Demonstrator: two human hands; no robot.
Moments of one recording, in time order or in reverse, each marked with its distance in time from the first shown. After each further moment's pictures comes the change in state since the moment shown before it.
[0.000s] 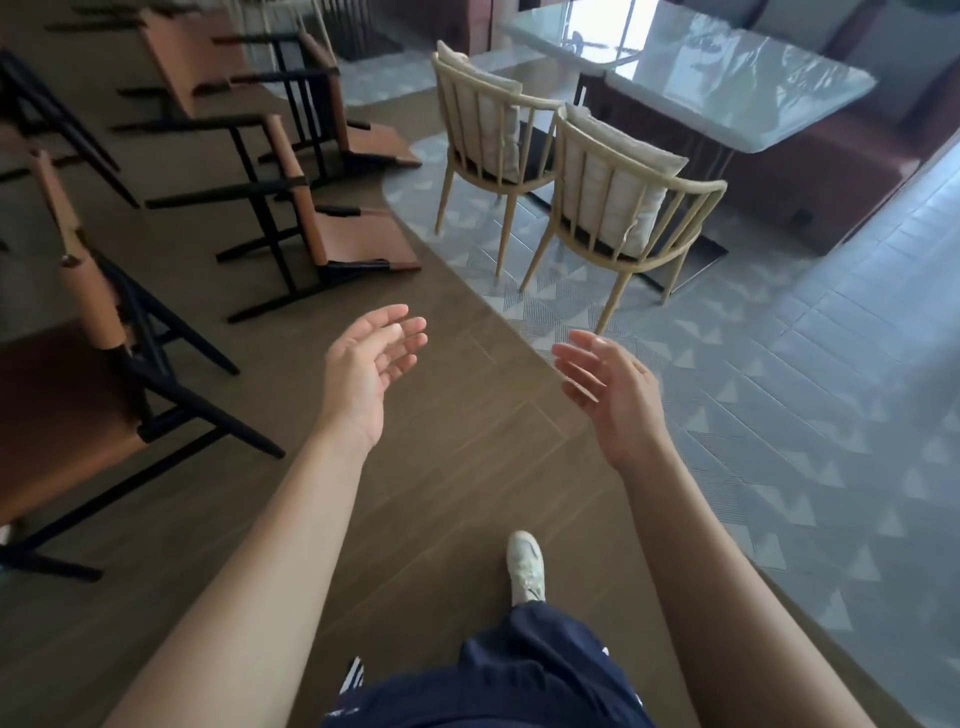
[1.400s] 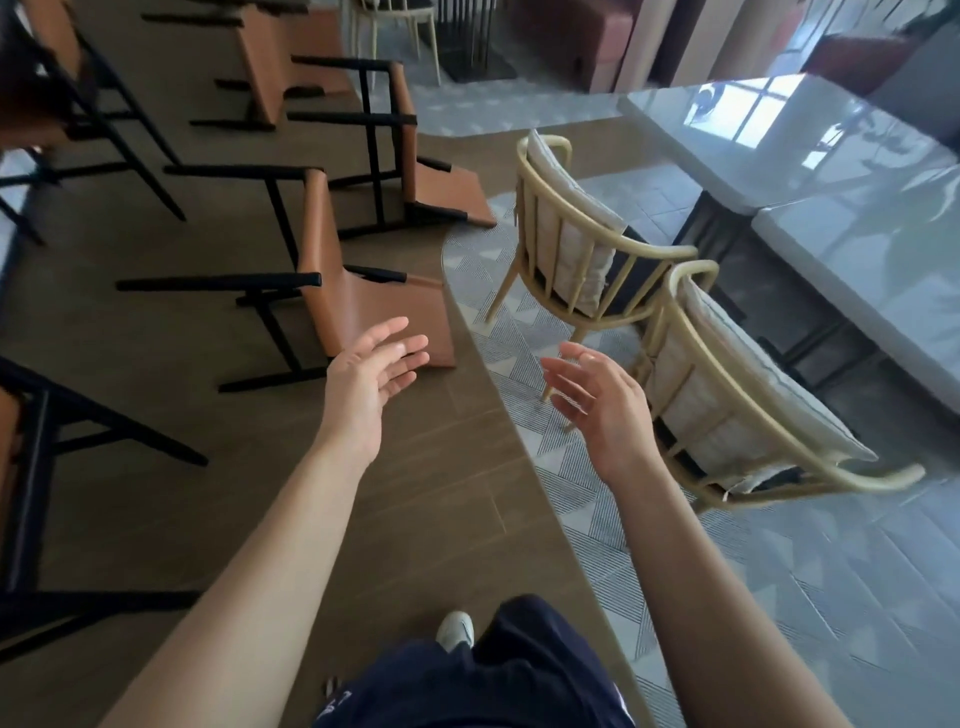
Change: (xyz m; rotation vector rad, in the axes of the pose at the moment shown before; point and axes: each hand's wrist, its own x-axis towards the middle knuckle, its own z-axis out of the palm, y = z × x) left_hand 0.544 0.077 0.161 -0.021 0.247 0.031; right_hand 0.605 -0.121 0.169 -0.094 -0.264 0.110
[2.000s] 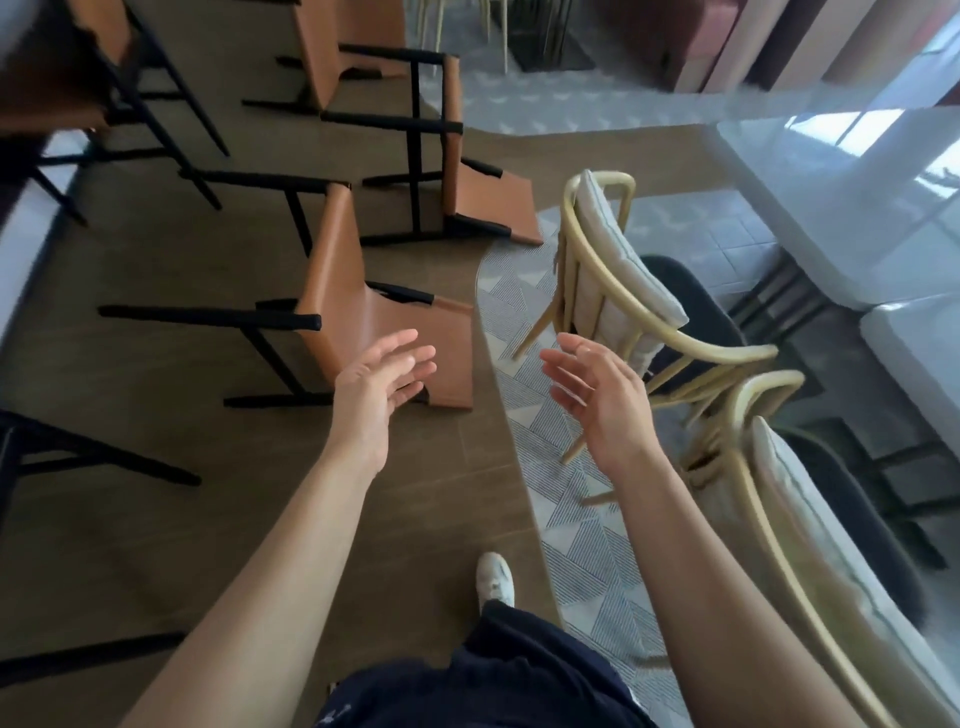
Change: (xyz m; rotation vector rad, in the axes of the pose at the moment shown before) left_hand 0.210 0.013 0.089 -0.002 0.151 -0.027; right_hand 0.267 -0.059 0.032 -0.051 -0.146 0.098
